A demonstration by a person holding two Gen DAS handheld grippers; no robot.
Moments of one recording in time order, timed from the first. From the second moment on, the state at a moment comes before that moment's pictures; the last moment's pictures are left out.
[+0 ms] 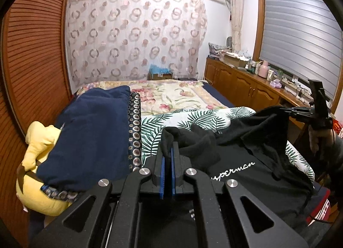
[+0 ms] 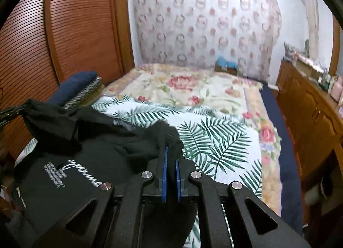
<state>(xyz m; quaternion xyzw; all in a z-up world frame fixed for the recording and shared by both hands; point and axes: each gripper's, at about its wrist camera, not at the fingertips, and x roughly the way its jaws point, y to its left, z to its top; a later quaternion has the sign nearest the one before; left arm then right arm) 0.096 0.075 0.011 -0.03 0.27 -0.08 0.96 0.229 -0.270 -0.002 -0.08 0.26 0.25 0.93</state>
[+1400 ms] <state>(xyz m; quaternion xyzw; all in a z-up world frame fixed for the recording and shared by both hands) -0.020 0.110 -0.030 -0.03 0.31 -0.04 0.95 0.017 -0.324 -0.023 -0.09 0.27 0.22 0.93</state>
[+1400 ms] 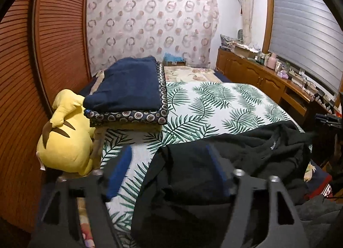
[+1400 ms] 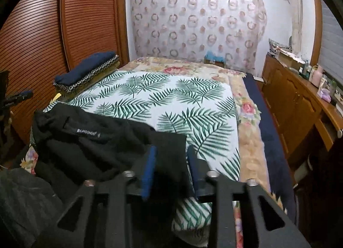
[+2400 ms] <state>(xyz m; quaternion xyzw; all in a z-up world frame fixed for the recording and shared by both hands) 0.082 0.105 -0.103 0.04 0.45 -0.07 0.89 0.138 -0.295 -0.092 -0.08 0.37 0.21 0.90</state>
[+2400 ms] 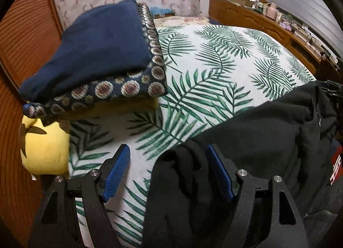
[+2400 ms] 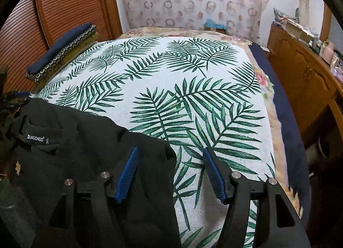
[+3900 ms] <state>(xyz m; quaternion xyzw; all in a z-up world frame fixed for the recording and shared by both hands) -0.084 0.103 0.141 -0.01 0.09 -0.08 0.99 -0.089 -0.333 0.115 -0.07 0.07 0.22 0.97</state>
